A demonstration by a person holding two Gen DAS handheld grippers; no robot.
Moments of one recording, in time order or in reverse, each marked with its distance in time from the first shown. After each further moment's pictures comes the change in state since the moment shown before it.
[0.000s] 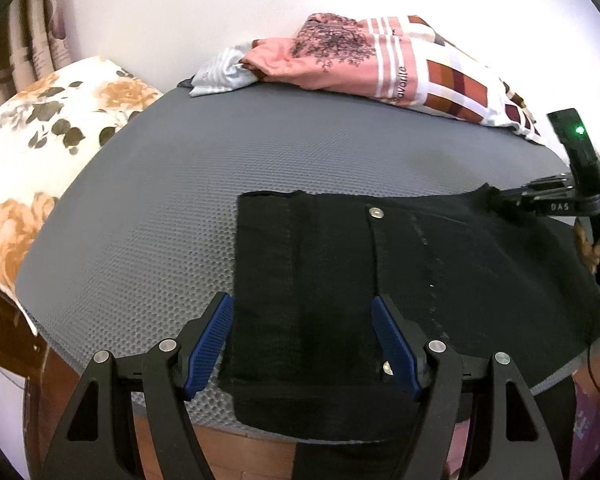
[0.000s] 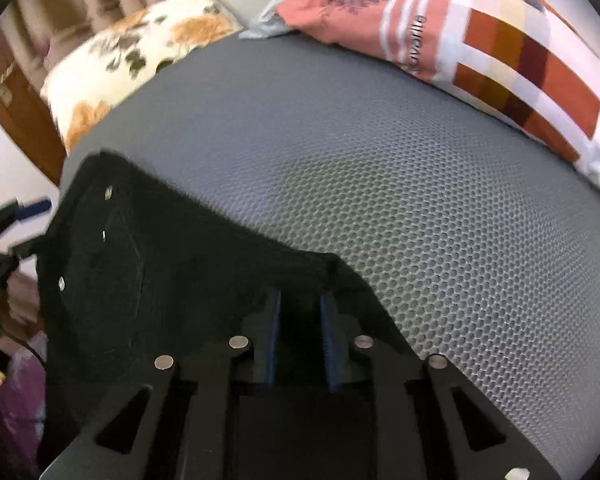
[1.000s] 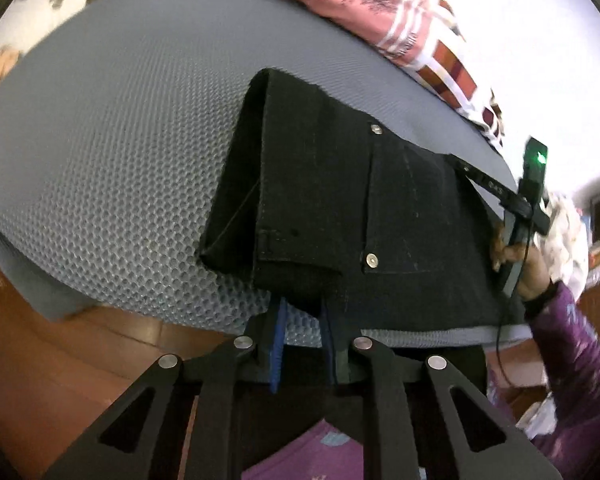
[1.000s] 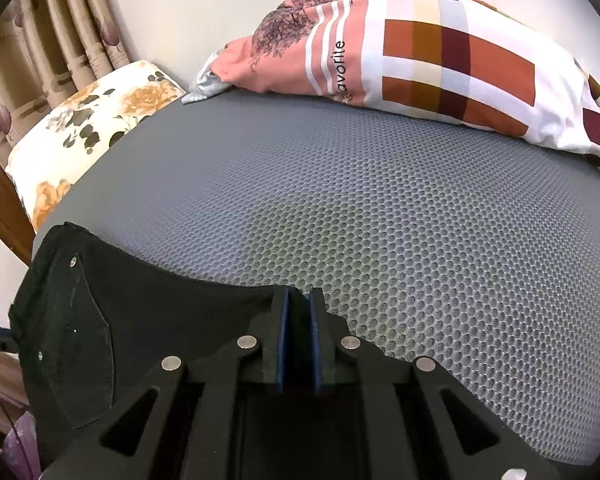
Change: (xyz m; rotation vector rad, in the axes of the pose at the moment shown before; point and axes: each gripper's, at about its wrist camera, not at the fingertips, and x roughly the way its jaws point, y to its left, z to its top) left arm 0.001 0.055 -0.034 -0.273 0.306 -0.350; right arm 0.010 -0.019 -0.005 0.187 -0.204 -0.105
